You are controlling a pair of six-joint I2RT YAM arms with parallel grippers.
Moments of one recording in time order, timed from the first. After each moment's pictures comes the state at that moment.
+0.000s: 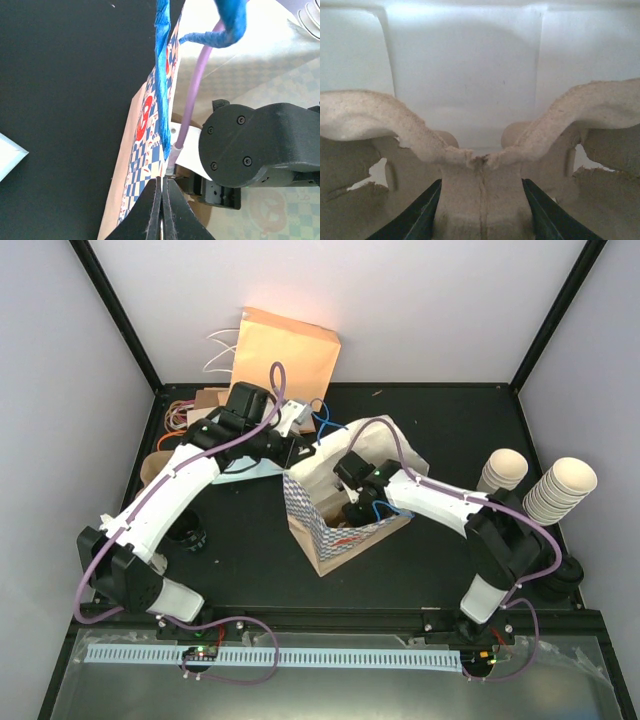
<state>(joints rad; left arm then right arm) -0.47 1.45 1.44 -0.77 0.53 -0.08 0.78 1.71 1.20 -0.84 0.03 0.19</state>
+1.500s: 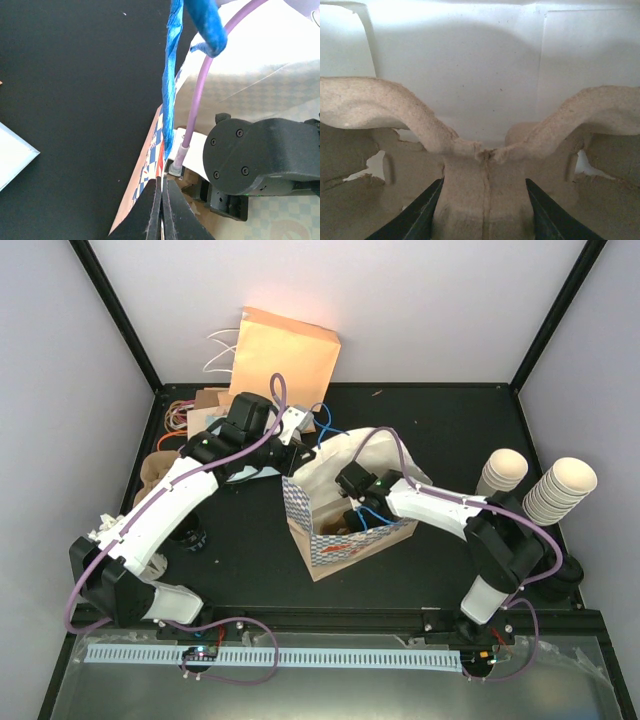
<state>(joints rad) -0.53 1.37 1.35 -0.70 0.41 -0.11 0.80 1.68 1.09 -0.78 0.00 0.31</state>
